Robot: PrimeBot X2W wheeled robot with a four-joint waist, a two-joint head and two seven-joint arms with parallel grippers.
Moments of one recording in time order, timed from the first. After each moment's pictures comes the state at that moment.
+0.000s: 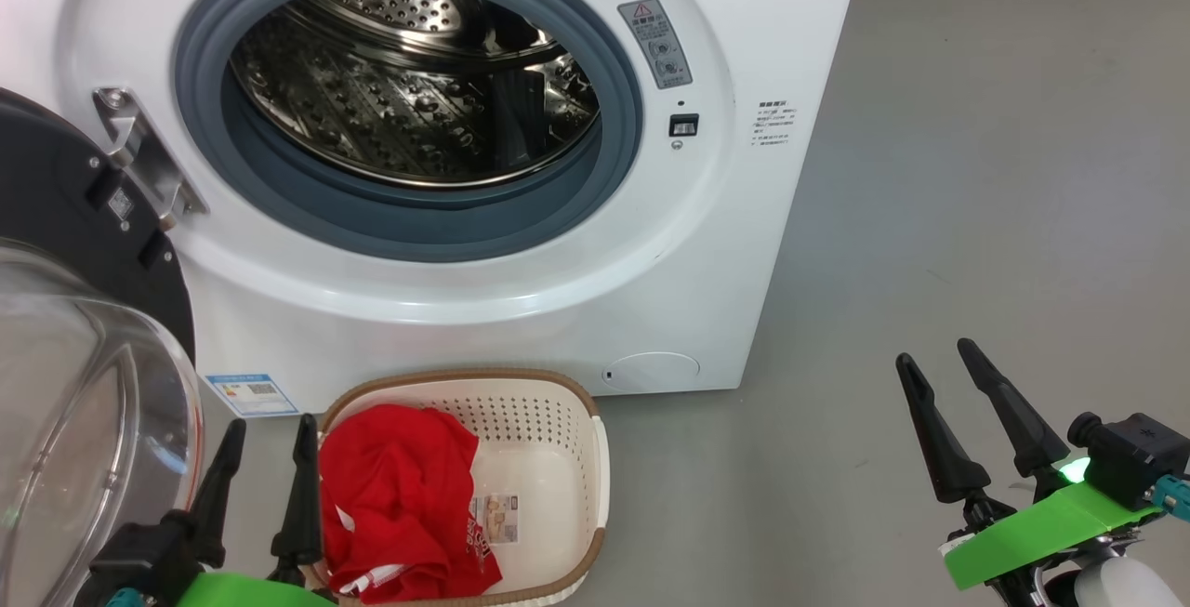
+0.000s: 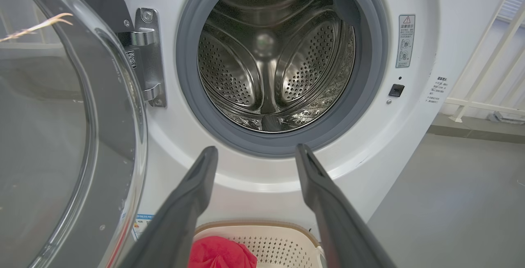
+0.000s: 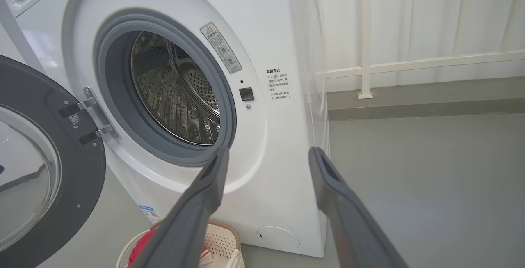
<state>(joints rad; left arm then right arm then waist) -0.07 0.08 -0.05 0.21 -0.31 -0.13 -0.25 -0.10 -0.30 0.17 0.12 0.53 0.13 -0.25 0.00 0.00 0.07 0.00</state>
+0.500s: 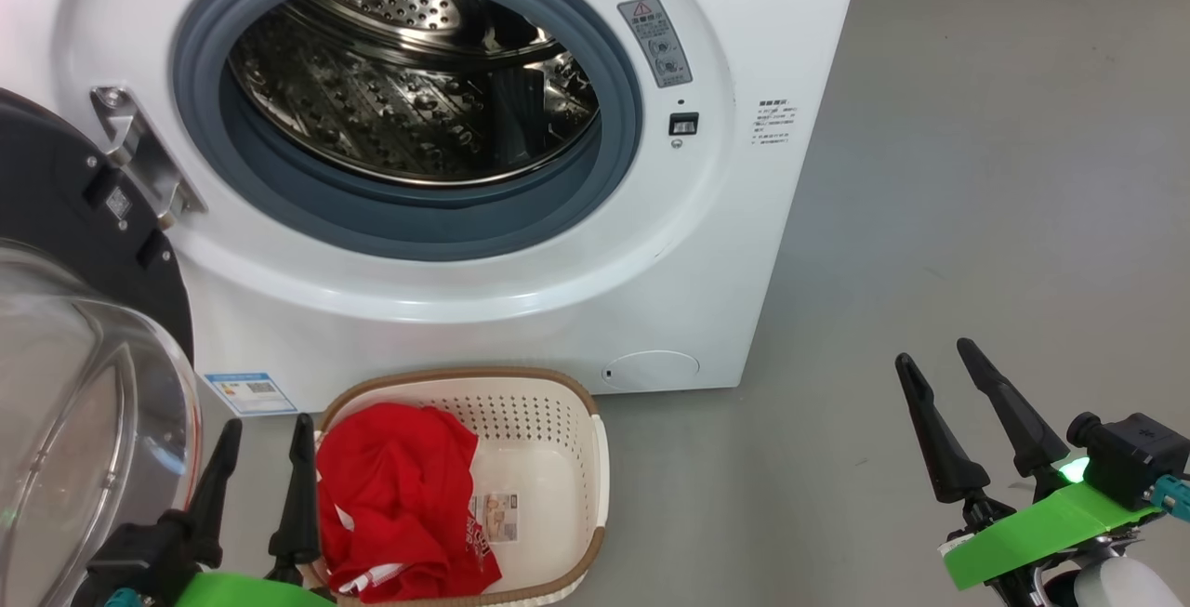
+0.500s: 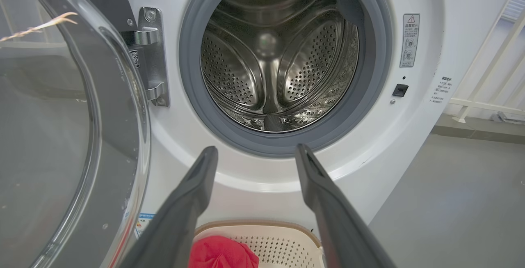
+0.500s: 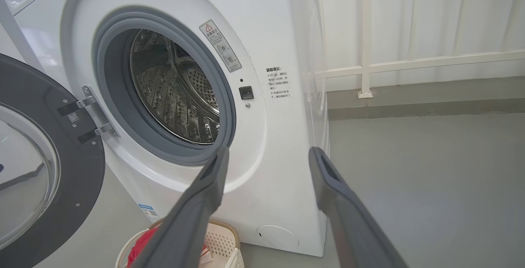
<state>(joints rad) -0.07 0.08 -0.04 0.21 -0.30 -0.13 -0.25 -0.10 -0.30 0.17 0.12 0.52 0.13 -0.25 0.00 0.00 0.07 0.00</state>
